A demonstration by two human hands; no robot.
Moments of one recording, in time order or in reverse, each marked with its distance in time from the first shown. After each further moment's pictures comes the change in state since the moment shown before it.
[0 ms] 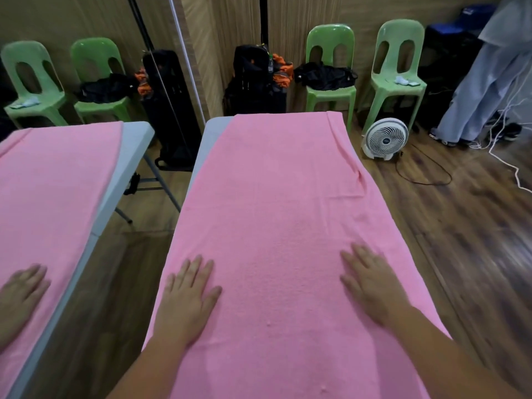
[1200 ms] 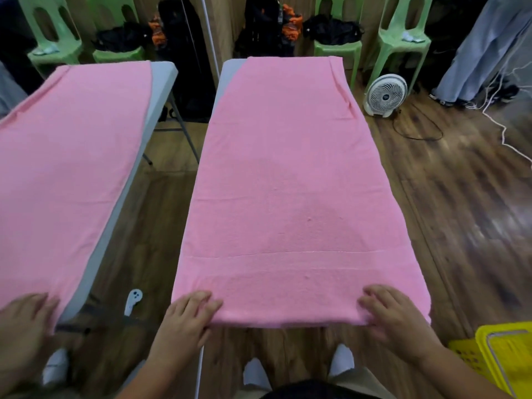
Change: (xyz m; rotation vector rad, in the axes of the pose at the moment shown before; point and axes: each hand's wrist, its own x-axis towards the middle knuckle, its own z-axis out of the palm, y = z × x) left_hand -0.401 -0.022 -0.006 0.027 -0.135 0.256; right_hand -0.407 -0.046 0.002 0.004 -0.053 -0.249
